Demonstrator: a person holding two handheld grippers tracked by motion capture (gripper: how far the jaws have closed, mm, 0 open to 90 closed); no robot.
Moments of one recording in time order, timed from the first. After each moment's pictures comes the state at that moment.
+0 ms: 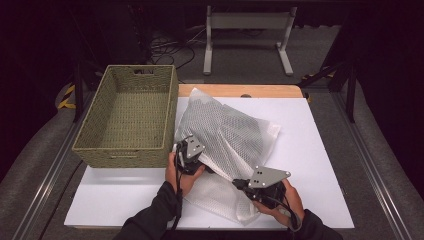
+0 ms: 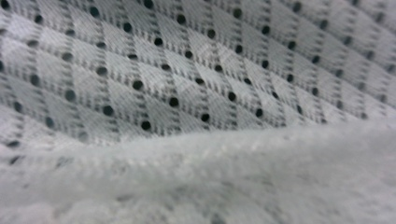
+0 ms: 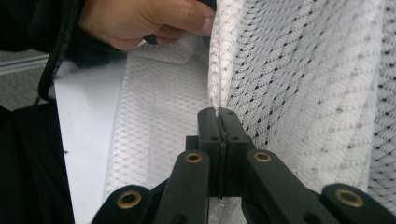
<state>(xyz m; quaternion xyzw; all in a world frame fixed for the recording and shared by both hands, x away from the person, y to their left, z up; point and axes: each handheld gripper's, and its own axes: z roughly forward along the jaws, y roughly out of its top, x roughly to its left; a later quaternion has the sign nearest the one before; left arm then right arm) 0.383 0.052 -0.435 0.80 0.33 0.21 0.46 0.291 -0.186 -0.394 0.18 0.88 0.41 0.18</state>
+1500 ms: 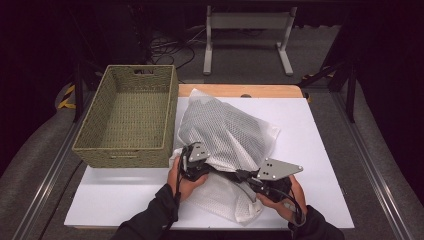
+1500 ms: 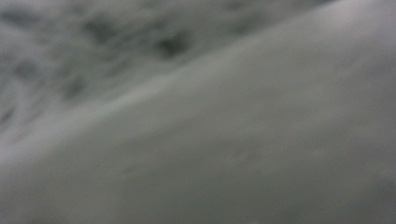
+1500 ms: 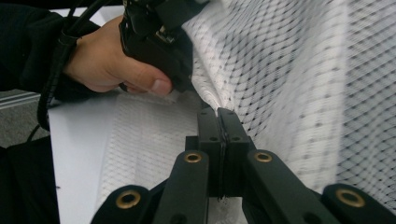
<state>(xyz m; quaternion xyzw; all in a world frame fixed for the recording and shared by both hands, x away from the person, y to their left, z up) 0.379 0.039 -0.443 0.83 0.26 0.14 0.46 0.299 -0.198 -0.380 0.20 0.84 0.46 0.19</state>
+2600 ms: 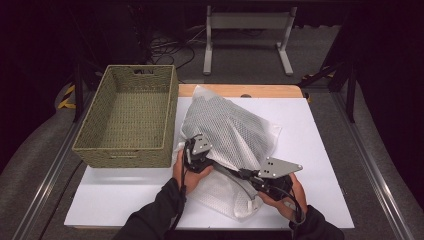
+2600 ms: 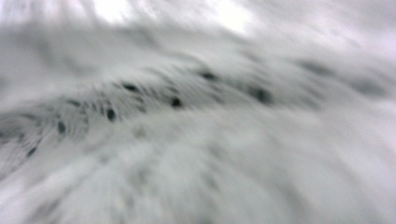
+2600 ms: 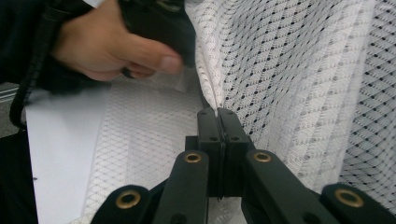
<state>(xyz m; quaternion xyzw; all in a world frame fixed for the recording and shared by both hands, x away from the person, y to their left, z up) 0.389 0.042 -0.437 0.82 0.27 0.15 0.48 0.305 -0.205 -0.388 0.23 0.84 0.45 0.20</state>
